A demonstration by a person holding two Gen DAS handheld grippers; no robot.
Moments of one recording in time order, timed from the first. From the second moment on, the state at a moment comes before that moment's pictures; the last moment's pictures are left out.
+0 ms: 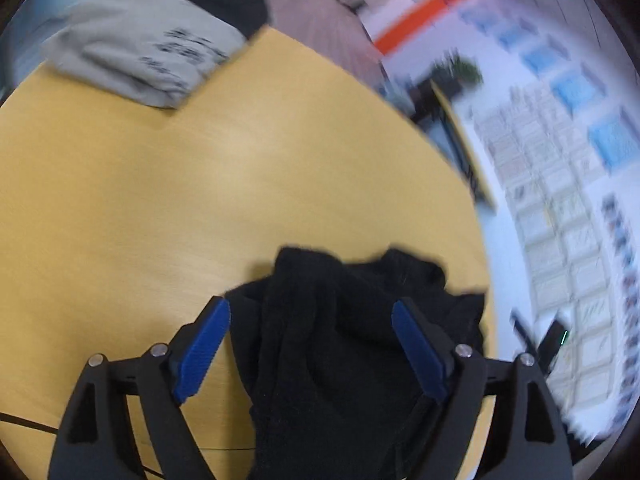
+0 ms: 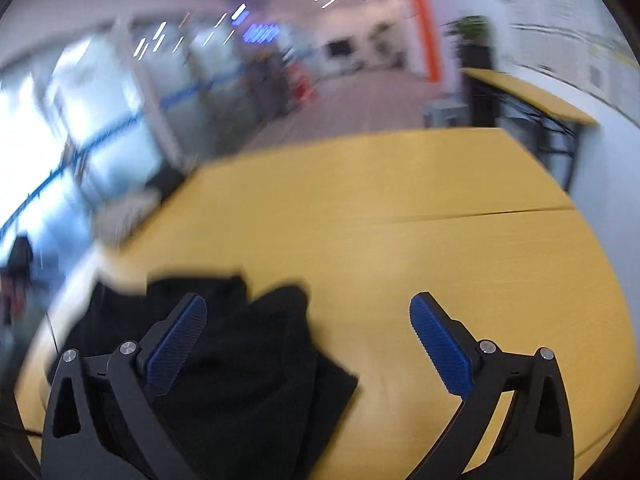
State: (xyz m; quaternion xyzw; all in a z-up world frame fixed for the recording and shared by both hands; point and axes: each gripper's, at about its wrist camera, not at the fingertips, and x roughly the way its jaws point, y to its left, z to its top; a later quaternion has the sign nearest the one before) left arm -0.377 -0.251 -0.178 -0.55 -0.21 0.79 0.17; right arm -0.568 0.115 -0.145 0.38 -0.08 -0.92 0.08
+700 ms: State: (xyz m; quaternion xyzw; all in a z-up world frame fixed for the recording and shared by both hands) left arm -0.422 -0.238 -0.260 -0.59 -0.19 0.76 0.21; right arm -0.614 0.160 -0.186 0.40 -0.23 -0.88 0.09
